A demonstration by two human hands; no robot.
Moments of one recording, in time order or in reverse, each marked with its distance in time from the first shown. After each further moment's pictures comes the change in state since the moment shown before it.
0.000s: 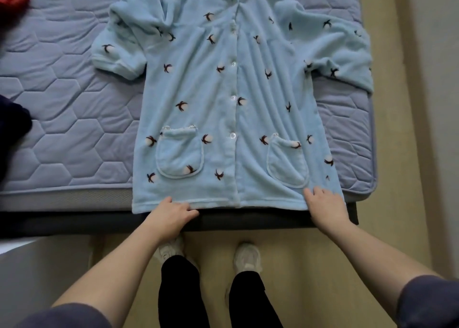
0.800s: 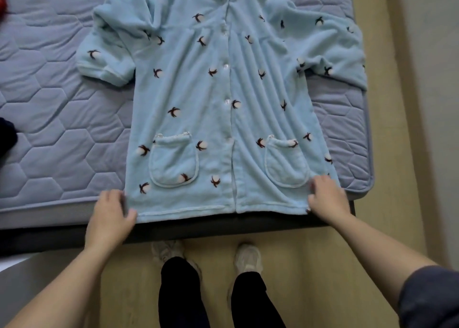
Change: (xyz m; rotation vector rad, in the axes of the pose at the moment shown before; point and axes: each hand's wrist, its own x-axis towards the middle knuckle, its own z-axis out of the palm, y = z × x) left_hand -0.049 -0.068 0.016 -0.742 0.390 -0.825; right_hand 0.018 0.012 -0.014 0.569 0.077 0.239
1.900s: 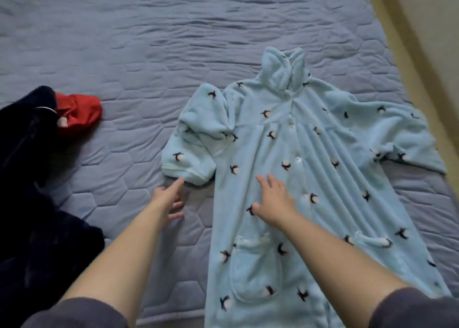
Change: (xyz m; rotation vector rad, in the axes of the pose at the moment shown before) left_hand 0.262 0.047 -0.130 -1.029 -0.248 -0.542; right_hand 0.116 -0.359 -0.083 0.158 -0.134 -0.194
